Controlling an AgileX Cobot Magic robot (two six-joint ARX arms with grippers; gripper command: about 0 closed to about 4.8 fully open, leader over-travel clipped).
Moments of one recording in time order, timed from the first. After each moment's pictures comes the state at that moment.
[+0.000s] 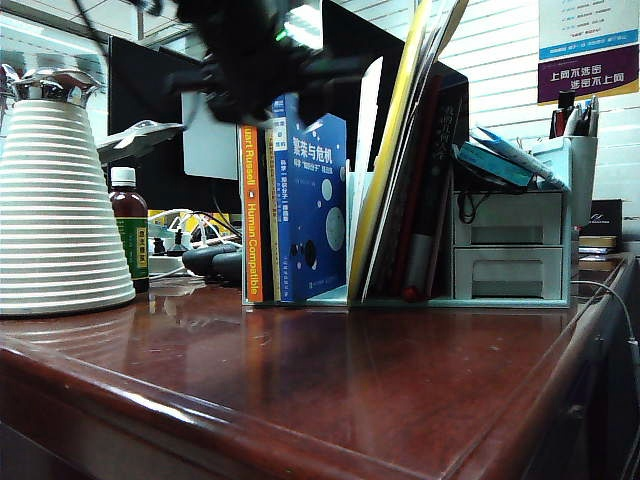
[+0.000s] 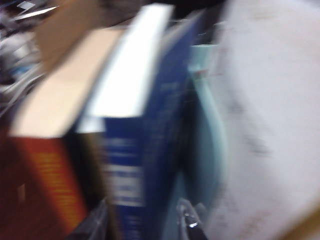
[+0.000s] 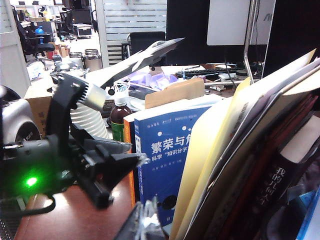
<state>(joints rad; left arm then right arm) -0.76 1.64 1.08 0.35 -0.58 -0.13 0.31 0.83 0.69 0.20 -0.42 0.05</state>
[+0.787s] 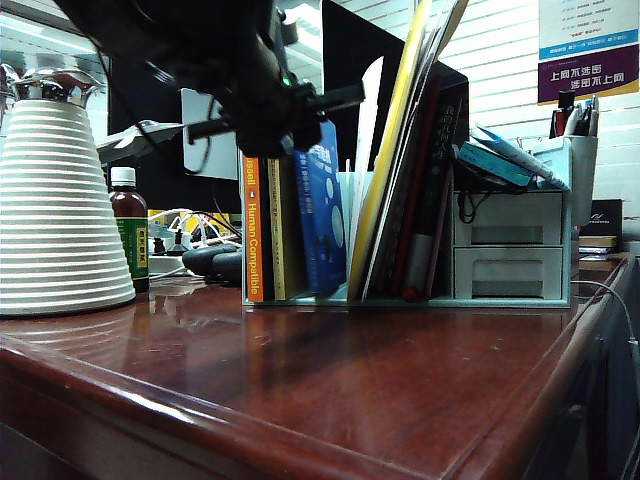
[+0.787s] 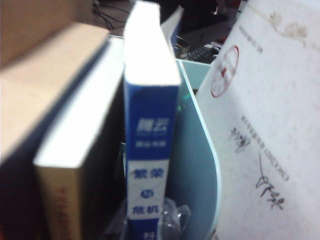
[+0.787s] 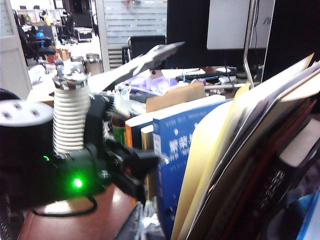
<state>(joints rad) -0.69 1.79 1.12 0.57 -0.47 -0.20 0.31 0.82 0.69 0.20 -0.42 0.06</state>
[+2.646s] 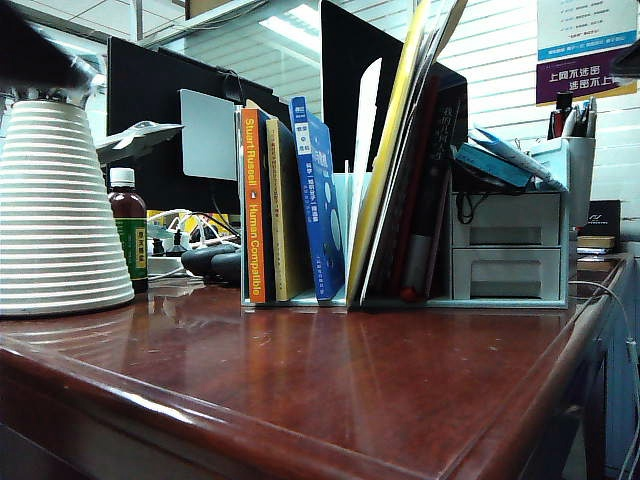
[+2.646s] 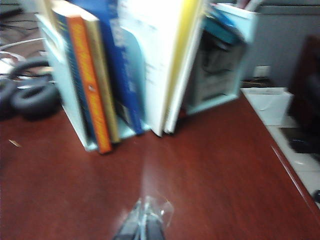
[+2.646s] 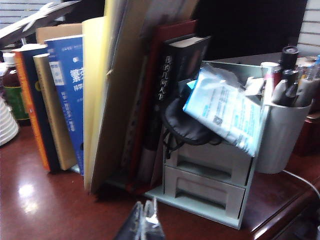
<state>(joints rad) -0.71 0.38 0.24 0.05 -0.08 0.09 0.31 0.48 0.20 0.33 -0.05 0.03</state>
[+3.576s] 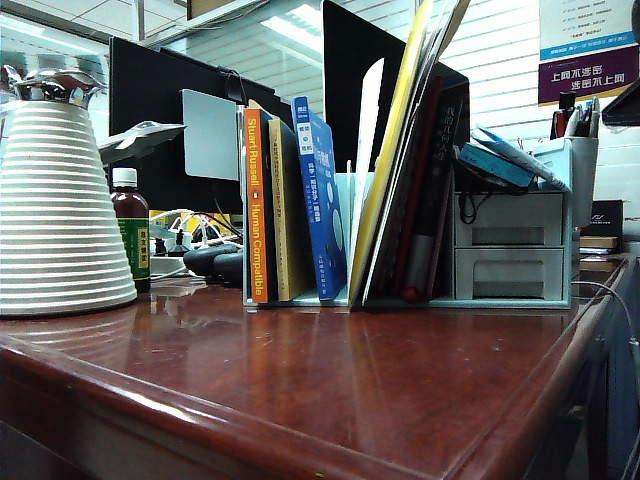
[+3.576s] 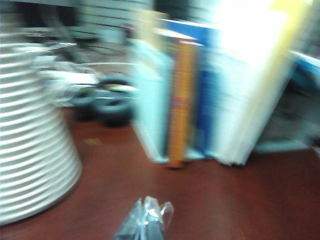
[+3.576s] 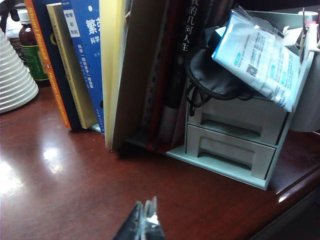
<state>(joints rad) -0.36 0.10 0.05 0.12 0.02 -0.02 0.31 0.48 0.20 0.19 -0.11 0.05</state>
